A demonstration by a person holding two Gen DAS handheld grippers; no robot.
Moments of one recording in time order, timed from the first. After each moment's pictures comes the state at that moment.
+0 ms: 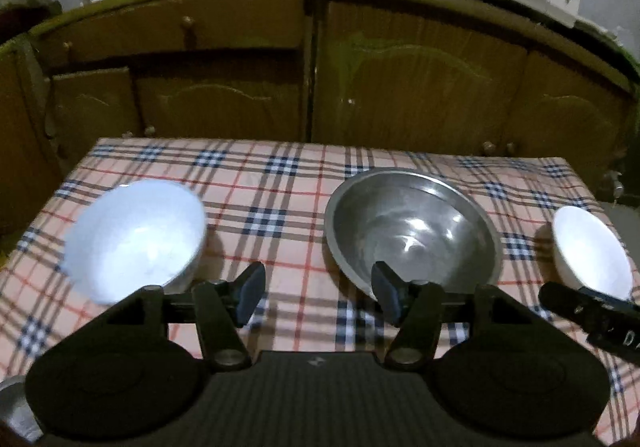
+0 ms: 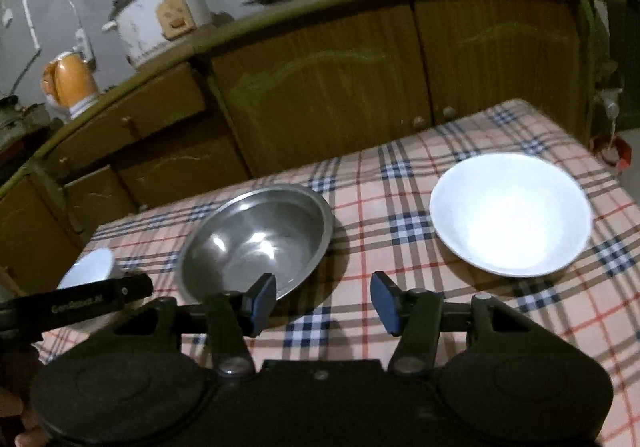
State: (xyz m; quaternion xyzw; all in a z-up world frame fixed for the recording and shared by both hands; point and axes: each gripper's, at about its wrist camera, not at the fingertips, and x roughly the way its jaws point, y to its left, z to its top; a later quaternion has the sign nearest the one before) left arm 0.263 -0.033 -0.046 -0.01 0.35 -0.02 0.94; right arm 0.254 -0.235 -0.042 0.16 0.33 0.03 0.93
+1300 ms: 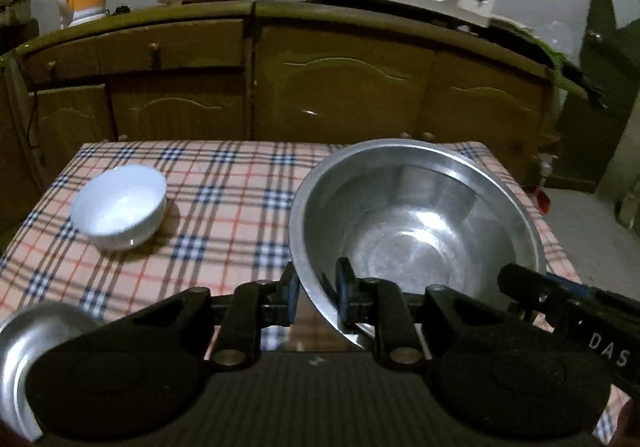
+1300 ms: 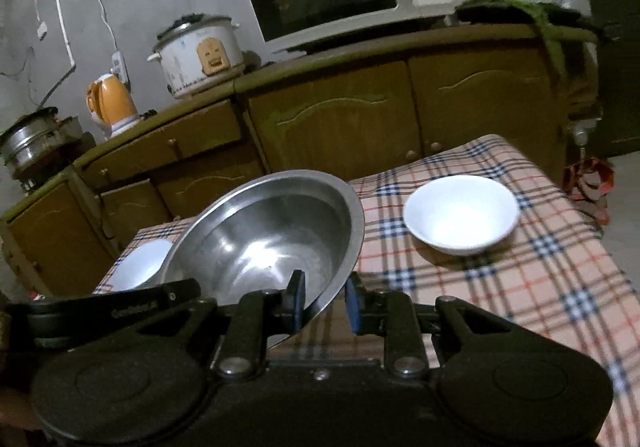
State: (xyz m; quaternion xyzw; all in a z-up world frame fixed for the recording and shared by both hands) left arm 0.122 -0.078 0.002 -0.01 0.33 -0.08 0.94; right arm 0.105 -0.250 0.017 0.15 0.27 0.04 0.95
